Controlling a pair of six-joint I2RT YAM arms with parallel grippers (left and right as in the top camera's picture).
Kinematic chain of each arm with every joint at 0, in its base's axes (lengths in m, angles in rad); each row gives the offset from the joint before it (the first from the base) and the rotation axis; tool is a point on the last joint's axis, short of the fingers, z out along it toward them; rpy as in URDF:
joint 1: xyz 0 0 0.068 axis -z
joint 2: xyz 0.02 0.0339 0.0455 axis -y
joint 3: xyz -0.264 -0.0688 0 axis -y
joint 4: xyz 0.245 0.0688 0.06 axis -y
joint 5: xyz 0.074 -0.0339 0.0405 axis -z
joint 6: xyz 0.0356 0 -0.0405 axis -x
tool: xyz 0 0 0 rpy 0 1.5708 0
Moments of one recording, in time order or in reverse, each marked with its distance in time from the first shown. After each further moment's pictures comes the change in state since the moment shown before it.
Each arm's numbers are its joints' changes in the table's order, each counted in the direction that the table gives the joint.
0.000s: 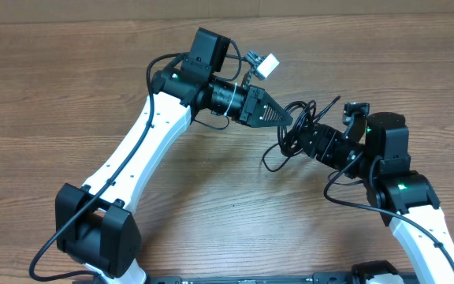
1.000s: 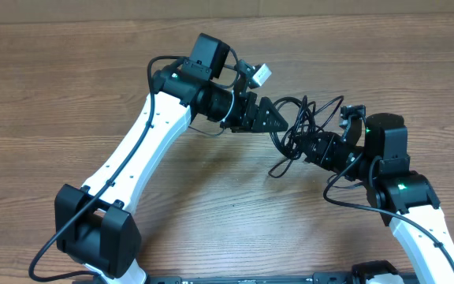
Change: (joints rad) left arm 0.004 0.001 0.009 -0.183 -0.273 -0.006; right arm 0.000 0.000 0.000 -0.038 -0.052 0.001
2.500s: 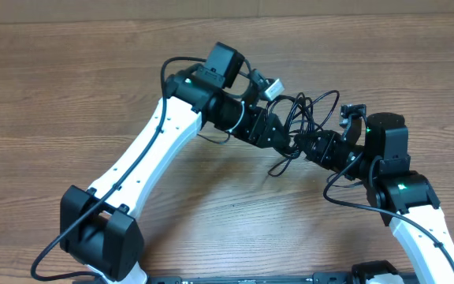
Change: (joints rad) left arm 0.043 0.000 0.000 -0.069 -0.100 -0.167; right arm 0.000 0.000 0.000 0.016 -0.011 -0.026
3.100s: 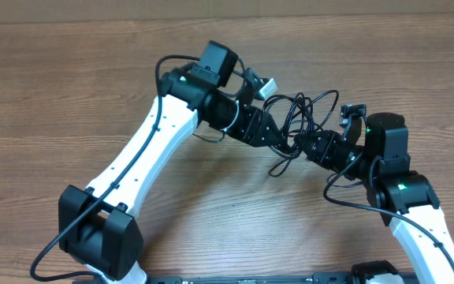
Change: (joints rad) left arm 0.000 0.000 0.000 -0.021 -0.055 -0.037; right arm 0.000 0.000 0.000 -0.001 0.002 0.000
